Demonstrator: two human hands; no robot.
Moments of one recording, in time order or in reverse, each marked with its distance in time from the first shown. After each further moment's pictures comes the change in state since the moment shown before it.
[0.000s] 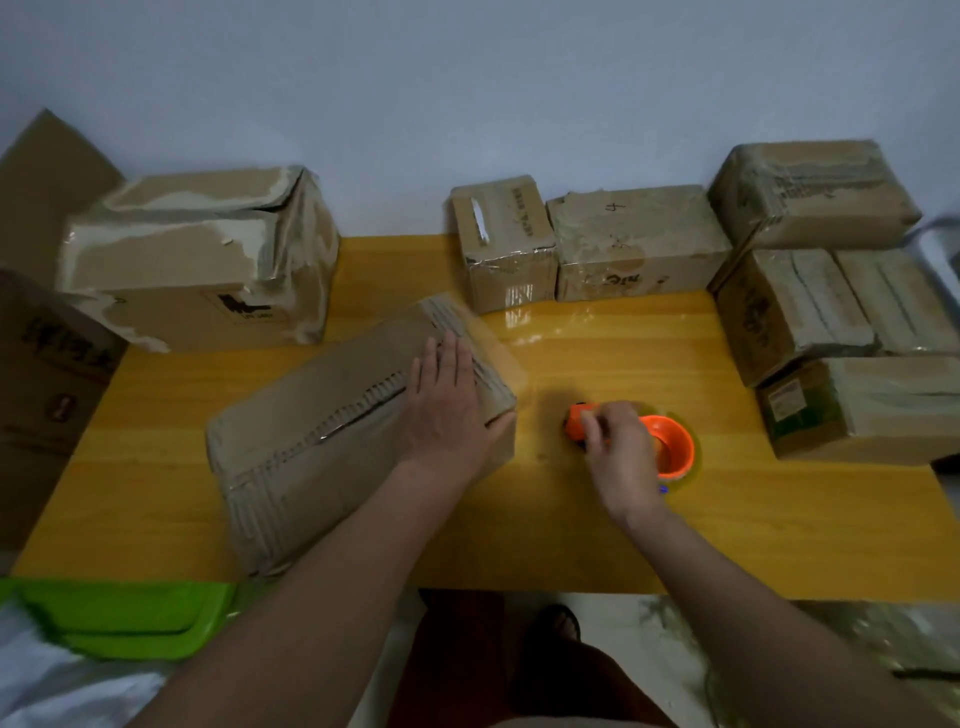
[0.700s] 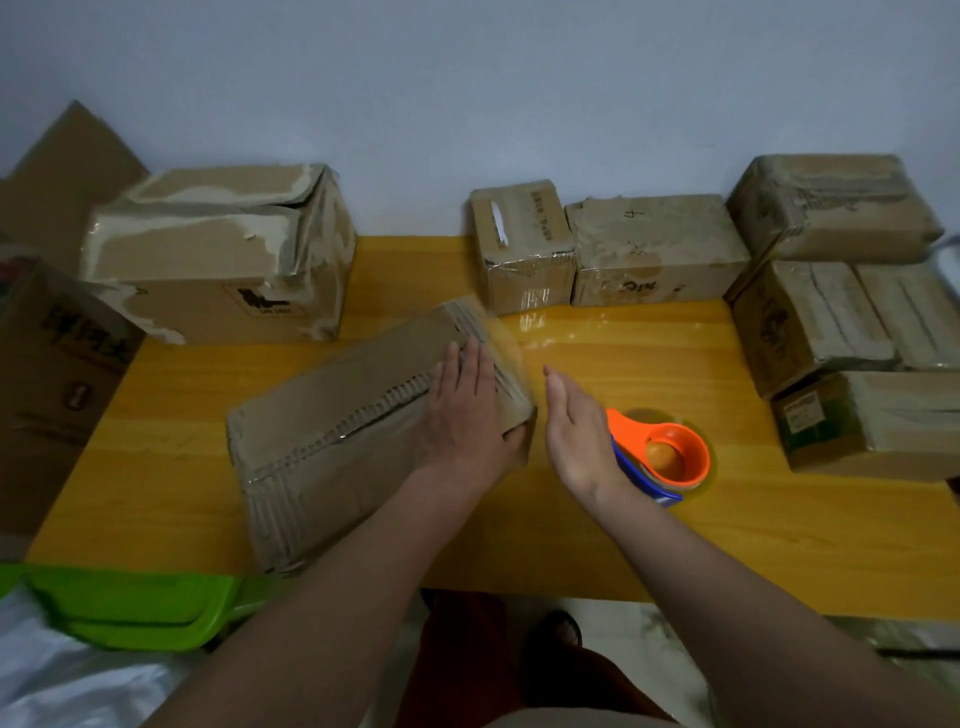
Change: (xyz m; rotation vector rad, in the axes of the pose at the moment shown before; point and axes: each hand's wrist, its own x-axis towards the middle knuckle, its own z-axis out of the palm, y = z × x) left_hand -0.008 -0.003 0.000 -0.102 -0.029 0.025; right_hand 0.010 -0.068 0.016 0.275 -0.255 0.049
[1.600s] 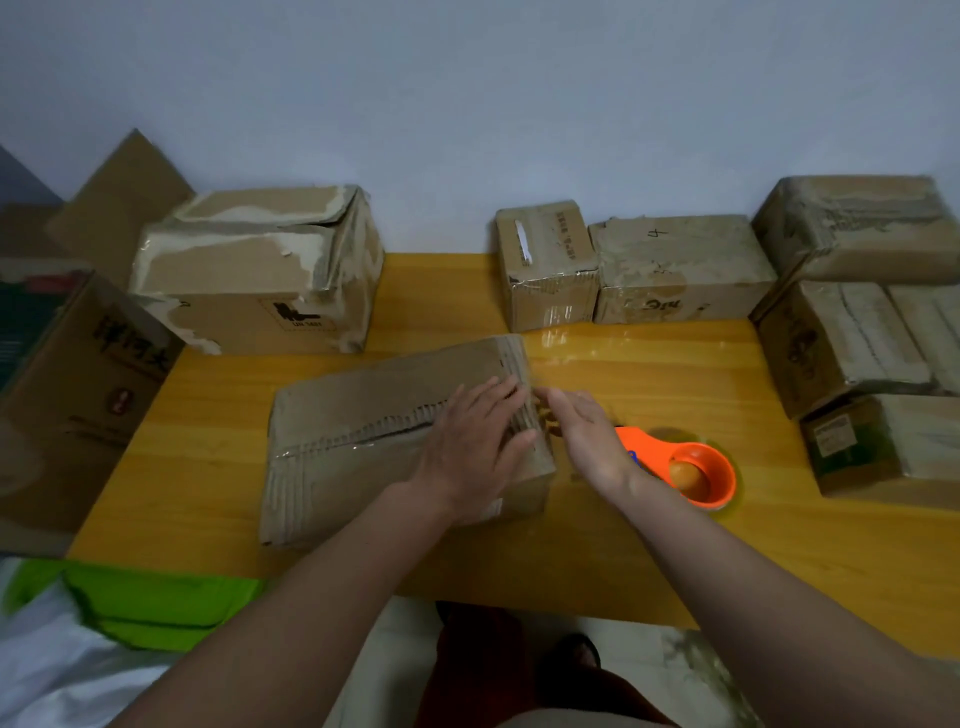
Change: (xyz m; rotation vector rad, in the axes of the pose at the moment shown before) left_hand -0.016 -0.031 -0.013 -0.220 0.048 0.283; right_hand 0.017 -0.004 0.002 0.143 -0.285 0.093
